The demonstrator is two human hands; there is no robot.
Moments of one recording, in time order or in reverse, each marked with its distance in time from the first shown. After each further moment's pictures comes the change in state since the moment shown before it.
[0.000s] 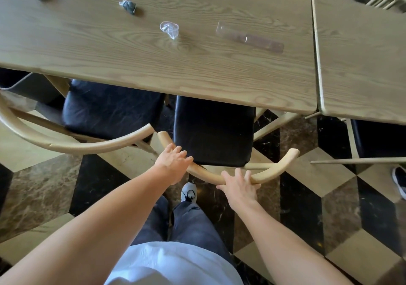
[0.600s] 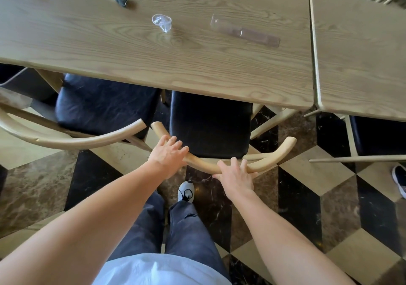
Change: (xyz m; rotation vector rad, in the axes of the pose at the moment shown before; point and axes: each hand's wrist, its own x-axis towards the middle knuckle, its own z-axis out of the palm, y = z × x) left_hand 0.010 0.006 0.002 -0.042 0.142 -0.040; right_hand 0.019 0.014 -0.003 -0.039 0.100 -0.052
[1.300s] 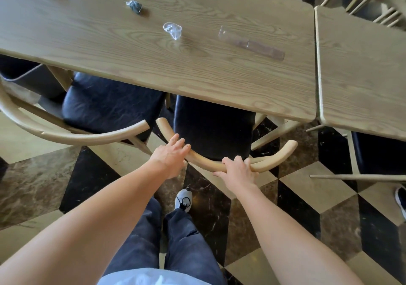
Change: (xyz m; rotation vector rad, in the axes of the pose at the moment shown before) left_hand -0.004 0.006 -0.016 -0.177 -0.094 -0.121; right_hand 0.025 0.011 -0.016 0.073 -0.014 0.020
